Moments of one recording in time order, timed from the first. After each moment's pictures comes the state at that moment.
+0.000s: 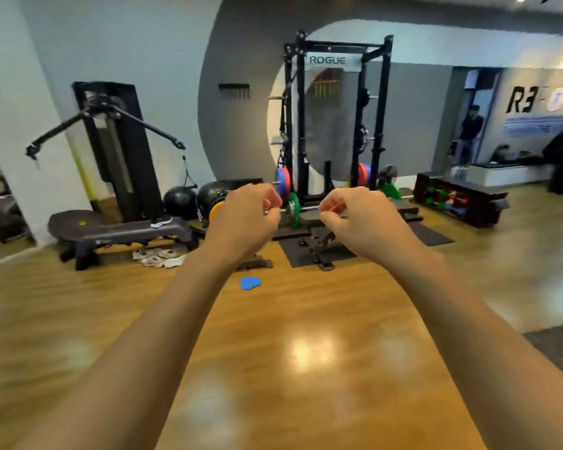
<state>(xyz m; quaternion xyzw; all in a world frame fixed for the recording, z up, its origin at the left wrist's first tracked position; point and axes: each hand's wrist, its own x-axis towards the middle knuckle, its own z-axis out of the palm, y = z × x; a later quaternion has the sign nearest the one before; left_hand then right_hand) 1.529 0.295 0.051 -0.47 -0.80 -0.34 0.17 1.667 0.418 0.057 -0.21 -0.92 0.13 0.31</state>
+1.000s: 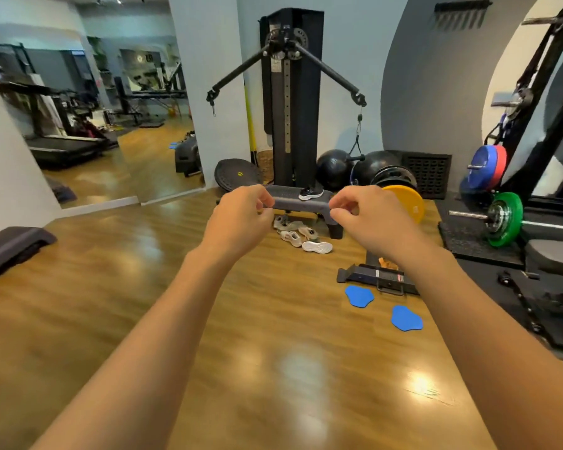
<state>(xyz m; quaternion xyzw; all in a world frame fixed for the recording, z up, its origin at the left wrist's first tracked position) 0.788 0.252 -0.039 -0.16 -0.92 -0.31 0.19 0.837 0.453 -0.030 0.04 -0.95 0.25 0.20</state>
